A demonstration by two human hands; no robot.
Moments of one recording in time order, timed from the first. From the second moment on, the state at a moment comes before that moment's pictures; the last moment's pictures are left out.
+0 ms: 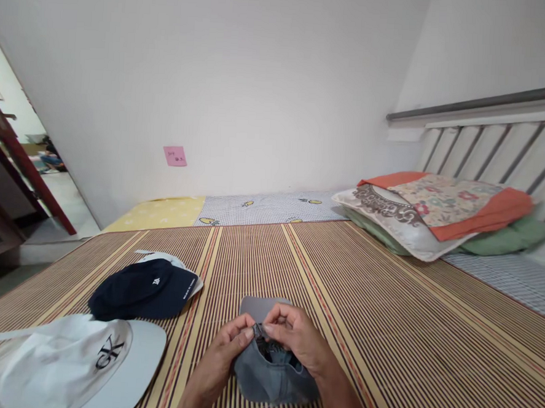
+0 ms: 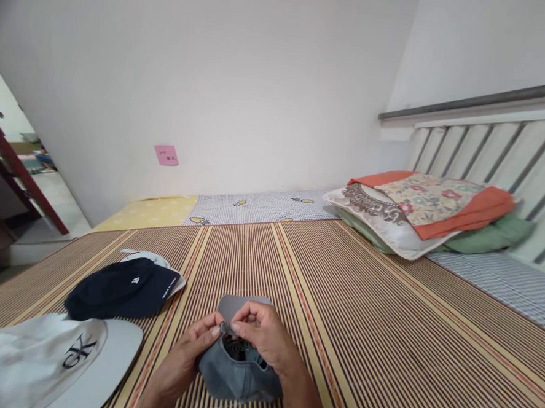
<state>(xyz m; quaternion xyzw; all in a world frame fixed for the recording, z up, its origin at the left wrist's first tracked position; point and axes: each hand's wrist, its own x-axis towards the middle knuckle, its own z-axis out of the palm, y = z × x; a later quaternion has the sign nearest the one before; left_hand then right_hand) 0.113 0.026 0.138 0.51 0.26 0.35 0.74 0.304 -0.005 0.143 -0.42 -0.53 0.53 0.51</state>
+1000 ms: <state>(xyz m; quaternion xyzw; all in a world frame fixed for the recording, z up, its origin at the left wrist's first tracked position) 0.118 0.027 0.136 0.53 0.28 0.33 0.73 0.308 -0.020 0.170 -0.41 -0.67 0.38 0.48</state>
